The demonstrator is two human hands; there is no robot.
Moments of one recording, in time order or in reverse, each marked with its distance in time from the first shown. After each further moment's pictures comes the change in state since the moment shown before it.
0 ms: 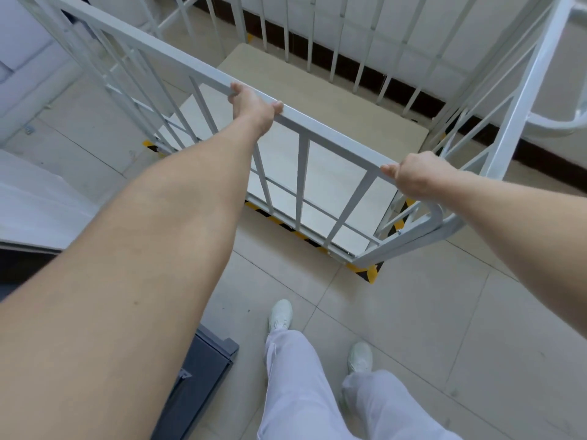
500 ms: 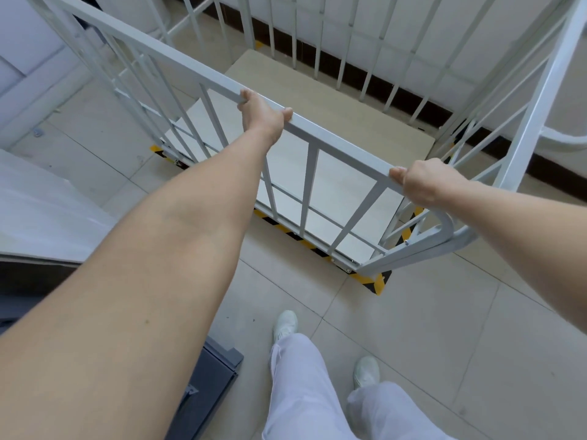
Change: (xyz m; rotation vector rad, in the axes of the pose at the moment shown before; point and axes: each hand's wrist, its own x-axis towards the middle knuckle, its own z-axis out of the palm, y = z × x) left_hand 0.020 0.004 -0.010 0.052 0.014 0.074; right_hand 0.017 -0.023 -0.014 0.038 0.025 -0.002
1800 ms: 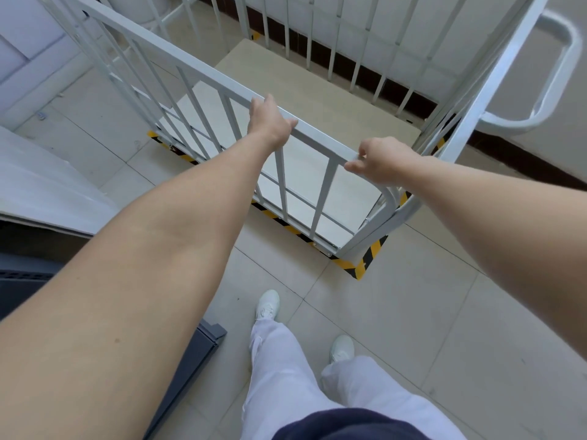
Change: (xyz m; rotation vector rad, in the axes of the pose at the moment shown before) left_hand -0.096 0.021 0.046 0.329 -0.037 0.152; right_hand -0.018 0.031 -0.009 0.024 0.023 -0.226
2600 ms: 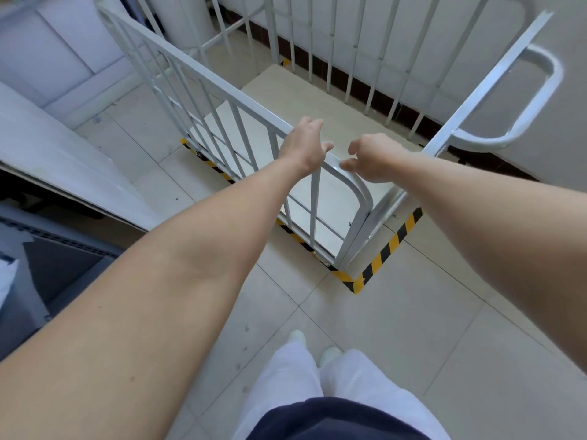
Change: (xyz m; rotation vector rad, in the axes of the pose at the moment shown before) left_hand -0.099 0.073 0.041 0.174 0.005 0.175; right_hand -0.051 0.033 -0.035 -0.046 0.040 -0.192
